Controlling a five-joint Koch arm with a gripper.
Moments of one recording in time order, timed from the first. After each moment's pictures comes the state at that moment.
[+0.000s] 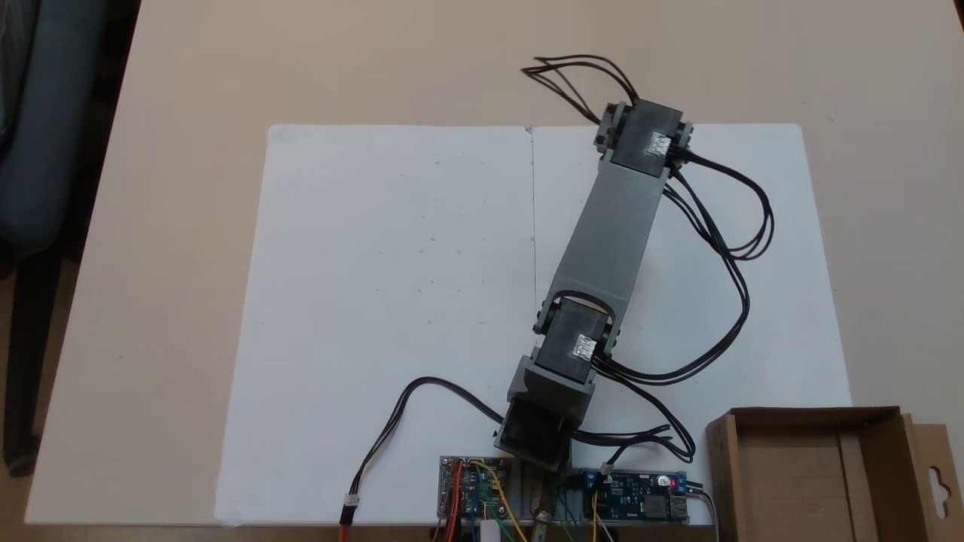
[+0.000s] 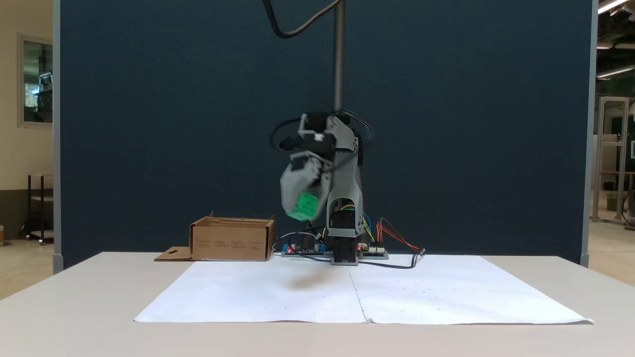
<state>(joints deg) 23.9 90.9 77.0 53.5 25.0</state>
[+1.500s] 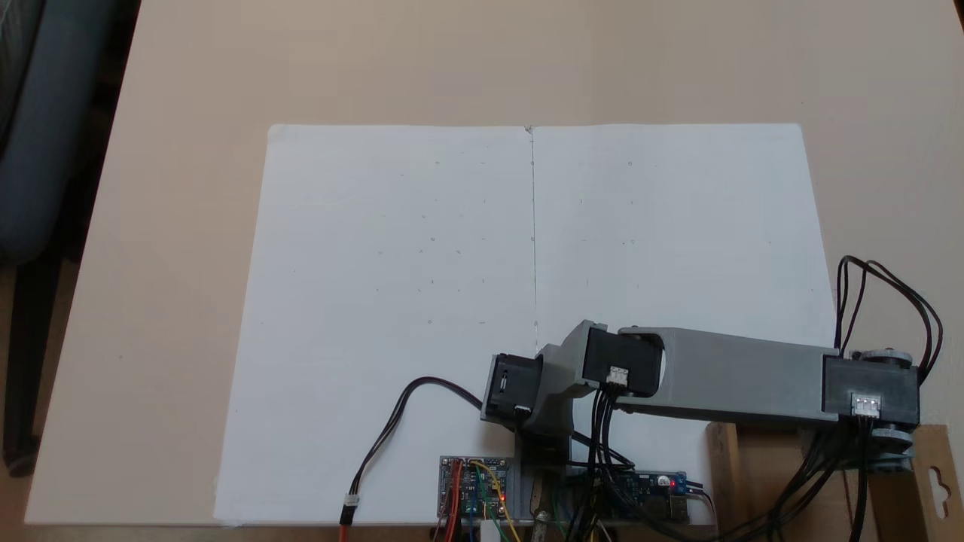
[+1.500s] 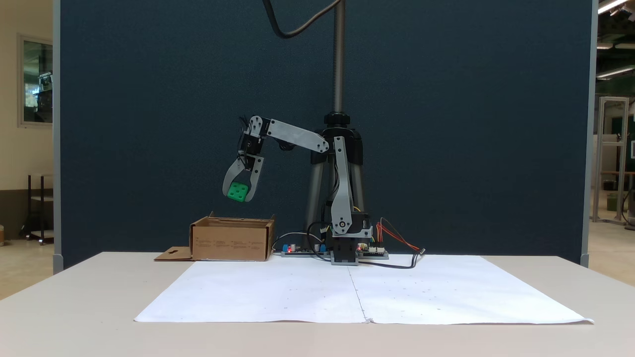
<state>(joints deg) 100.5 81.4 62.9 63.5 -14.2</state>
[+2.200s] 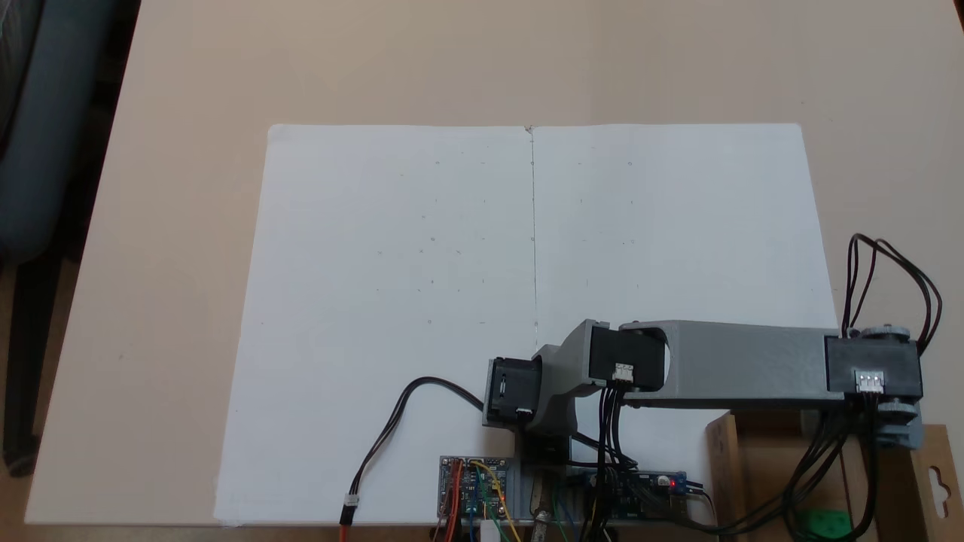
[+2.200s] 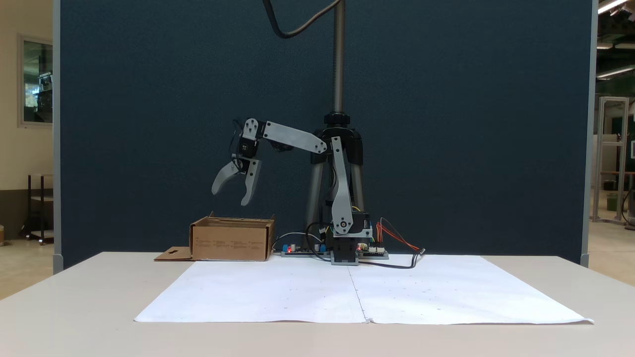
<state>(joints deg) 95.0 80.7 62.8 63.7 -1.1</state>
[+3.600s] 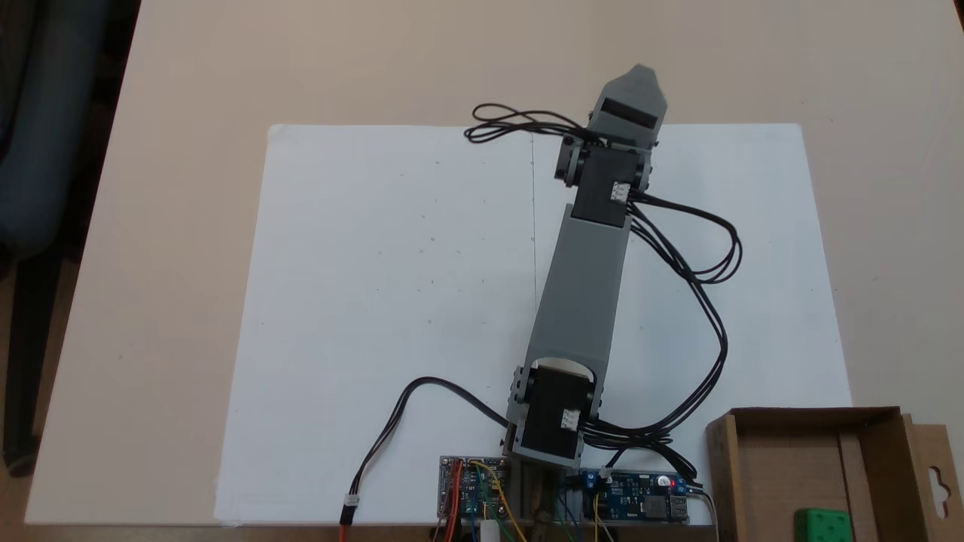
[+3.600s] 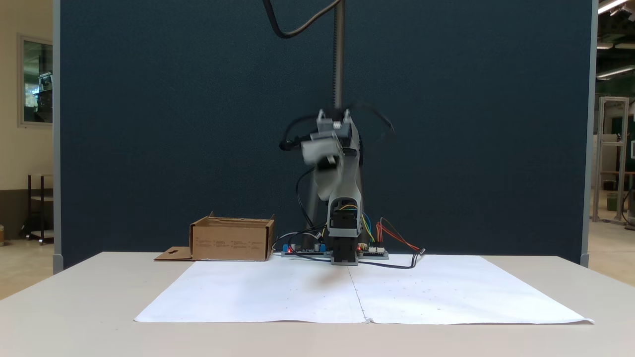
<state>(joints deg) 11.5 107.5 93.4 32.3 9.1</state>
